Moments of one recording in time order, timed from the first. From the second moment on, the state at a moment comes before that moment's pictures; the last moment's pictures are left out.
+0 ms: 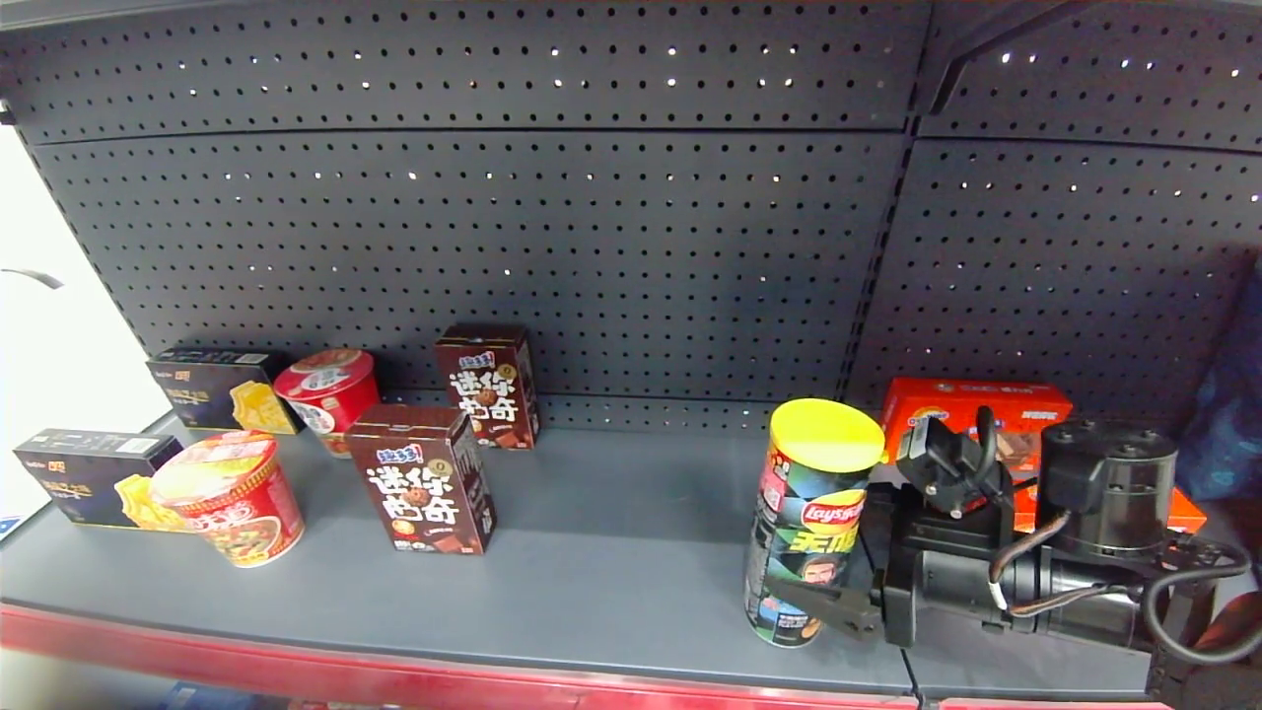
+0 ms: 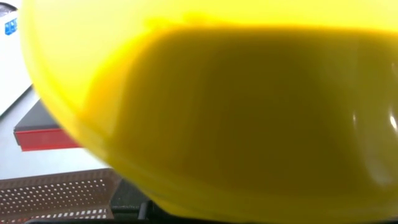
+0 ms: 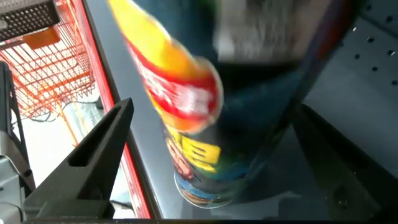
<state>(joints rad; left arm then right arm) -0.24 0.11 -0.31 0.23 0.17 0.06 0.49 1.70 -0.46 -0.97 0.52 -0.19</state>
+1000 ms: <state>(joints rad) -0.24 0.10 -0.31 0.22 0.17 0.06 0.44 1.44 -0.49 -0.74 0.52 -0.19</state>
